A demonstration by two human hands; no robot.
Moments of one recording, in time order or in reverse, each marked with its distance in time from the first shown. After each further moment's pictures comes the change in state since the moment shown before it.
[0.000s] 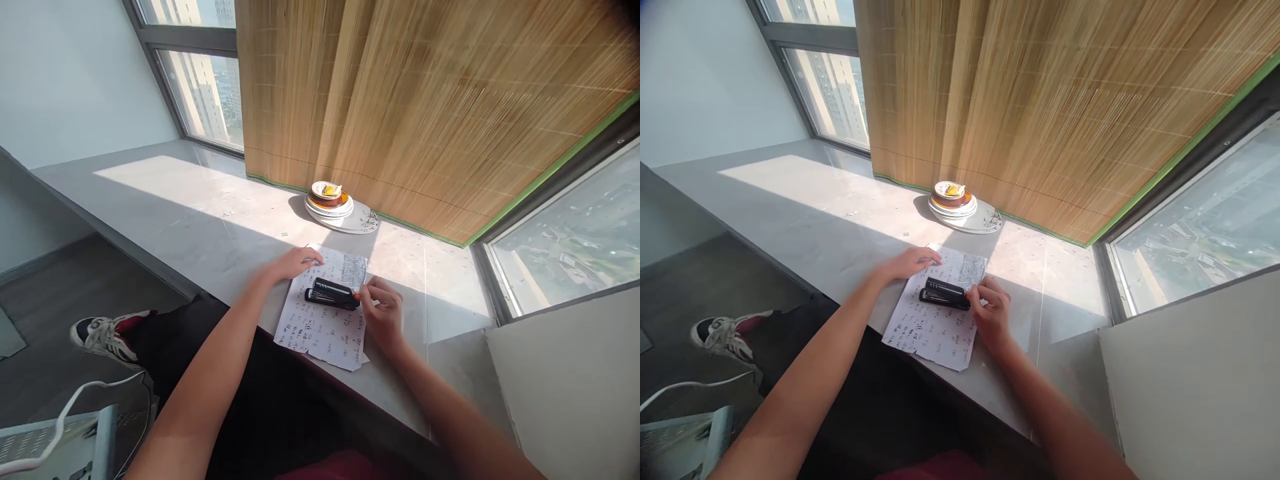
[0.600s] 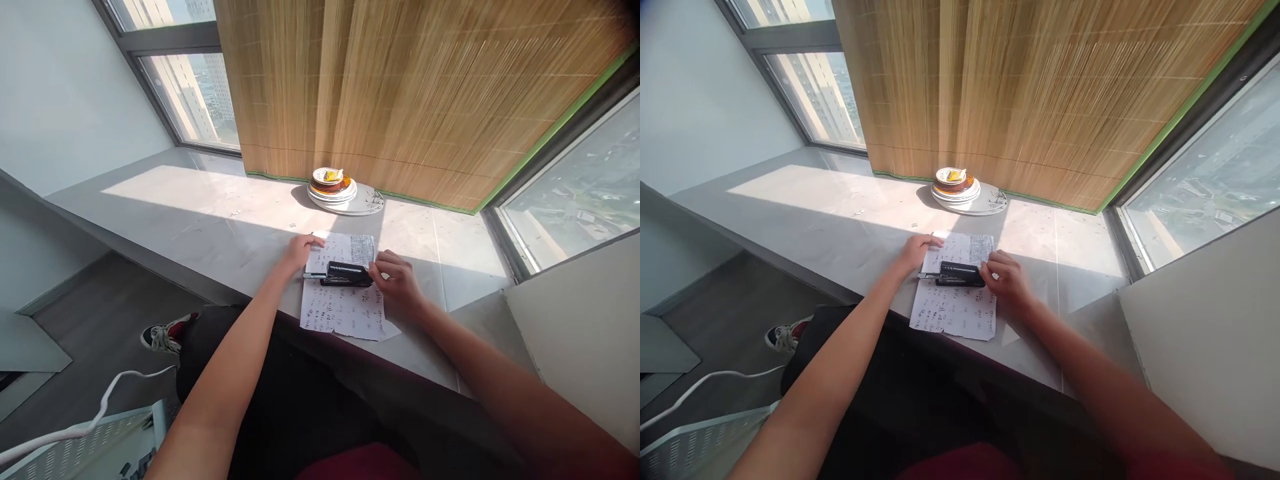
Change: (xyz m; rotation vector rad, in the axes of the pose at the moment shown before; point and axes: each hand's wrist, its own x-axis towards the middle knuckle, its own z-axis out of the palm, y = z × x) left_hand -0.014 -0.004 0.012 -0.136 0.312 -0.139; right_hand 0.013 0.013 -0.004 -0.101 -0.156 -0.299
